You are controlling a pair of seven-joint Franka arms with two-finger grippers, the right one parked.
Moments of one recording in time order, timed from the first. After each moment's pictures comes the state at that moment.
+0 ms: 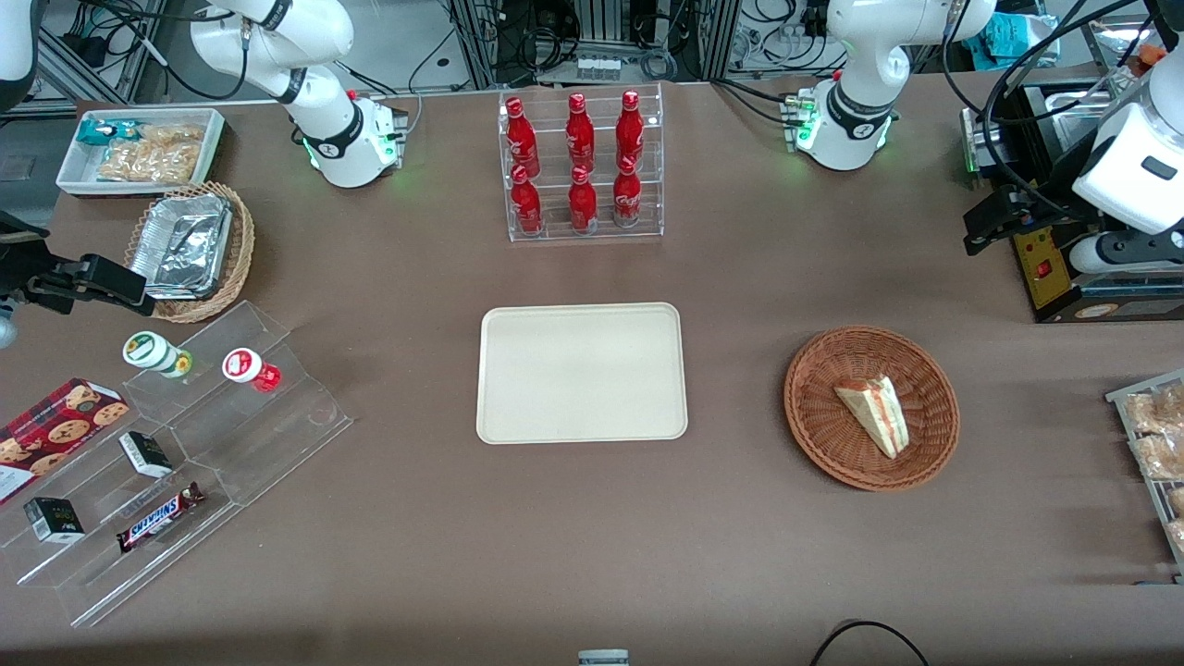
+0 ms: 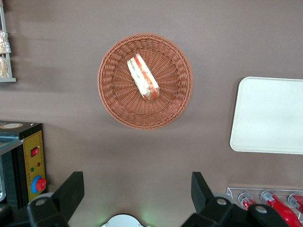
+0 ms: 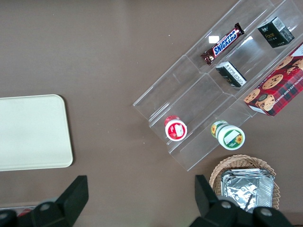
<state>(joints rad) -0.01 0.04 -0.13 -1.42 0.00 1.39 -0.21</state>
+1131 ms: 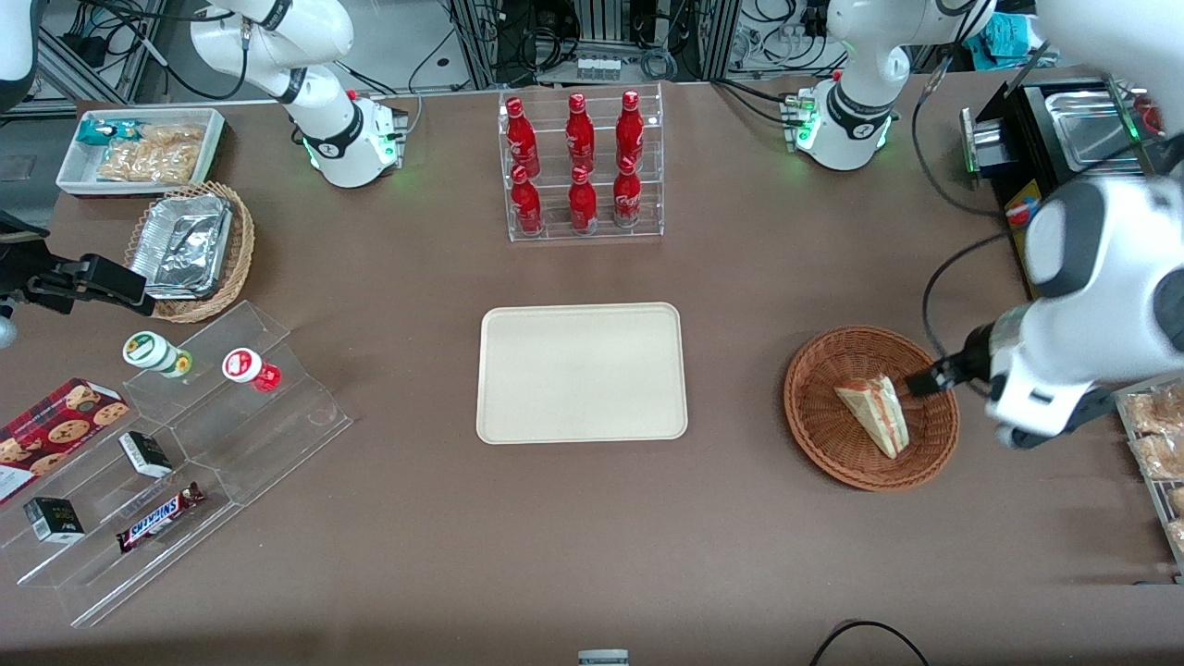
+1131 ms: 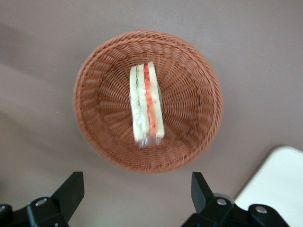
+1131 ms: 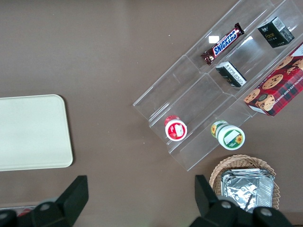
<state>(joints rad) 0.00 0.41 -0.11 -1.53 0.00 1.73 -0.56</state>
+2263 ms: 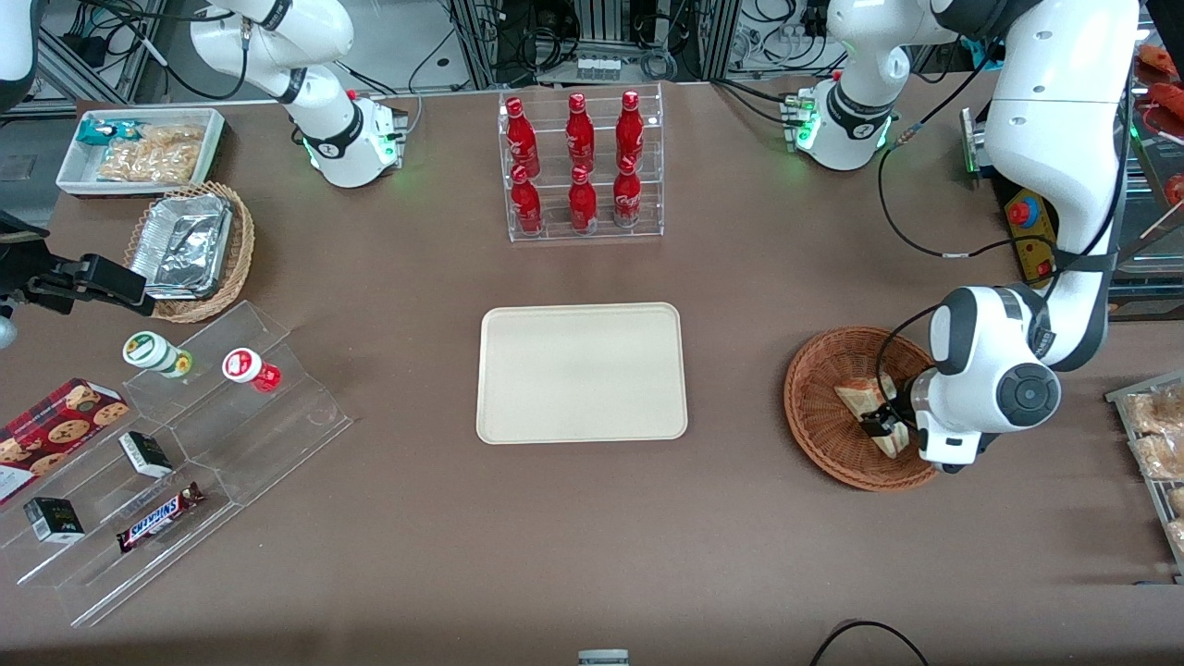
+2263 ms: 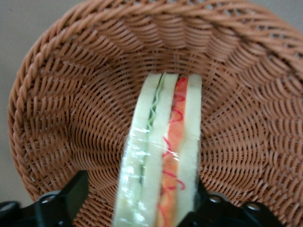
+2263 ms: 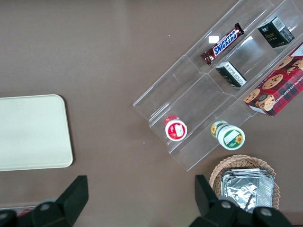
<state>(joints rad) 0.00 0.55 -0.08 -1.79 0.02 2.09 -0.75</state>
